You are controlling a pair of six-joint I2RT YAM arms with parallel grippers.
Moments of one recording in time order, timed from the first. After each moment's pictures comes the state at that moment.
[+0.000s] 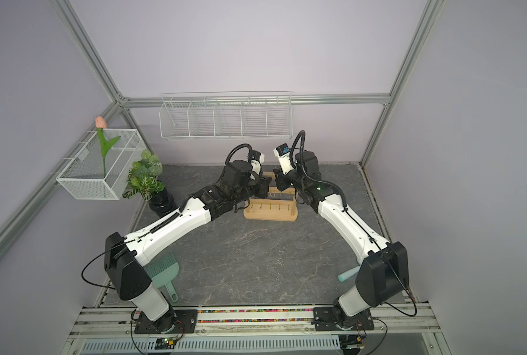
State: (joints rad) left arm -0.85 1.69 1.58 -0.32 -0.08 -0.37; right arm 0.44 1.54 1.39 -0.24 -0.23 -0.05
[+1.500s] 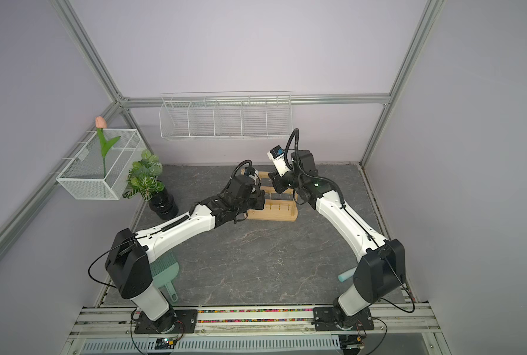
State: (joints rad) left arm -0.83 1.71 1.39 -0.27 -0.15 -0.49; right arm 0.46 1.57 1.46 -0.38 -0.29 -0.11
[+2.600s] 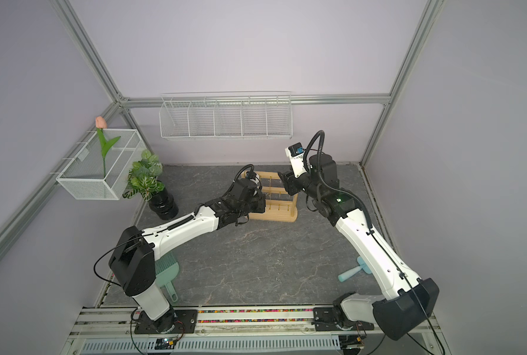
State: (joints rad) left arm -0.83 1.73 1.35 -0.24 -0.13 -0.52; right arm 0.46 1.28 1.33 -0.41 -0.14 0.00
